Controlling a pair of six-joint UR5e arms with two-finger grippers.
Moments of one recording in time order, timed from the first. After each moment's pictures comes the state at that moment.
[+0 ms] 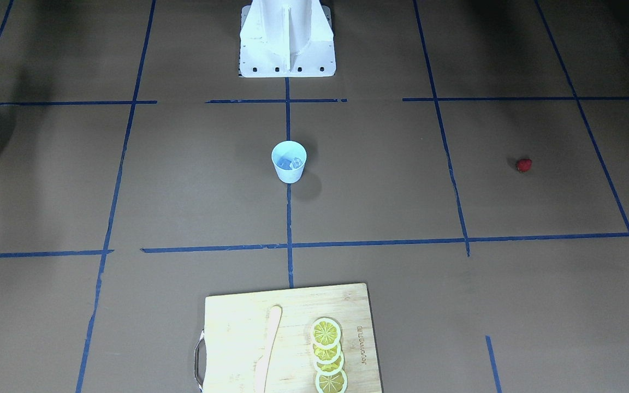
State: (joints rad) left arm -1.55 -1.55 -1.79 -1.53 -2.37 0.12; right arm 1.49 -1.58 1.84 -1.71 2.34 -0.22
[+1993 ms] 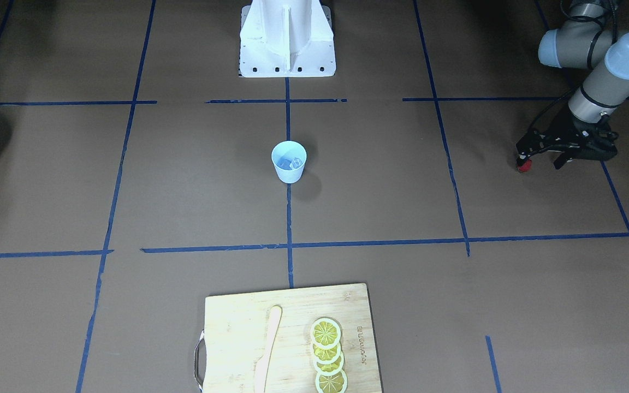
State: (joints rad) left arm -0.88 -1.45 -1.70 -2.31 -2.04 -0.86; right arm 1.62 -1.75 1.87 -1.71 2.33 -0.25
